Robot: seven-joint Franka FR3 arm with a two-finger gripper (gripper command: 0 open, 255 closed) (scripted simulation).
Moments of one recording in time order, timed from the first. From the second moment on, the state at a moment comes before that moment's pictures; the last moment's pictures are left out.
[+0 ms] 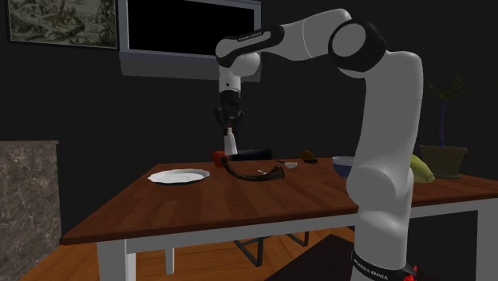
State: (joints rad) arm 0.06 -0.06 0.11 -1.68 0.10 1.51 0.17
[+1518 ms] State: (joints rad) arm -0.11 -0.28 -0.12 -1.83 0.02 1.42 -0.21
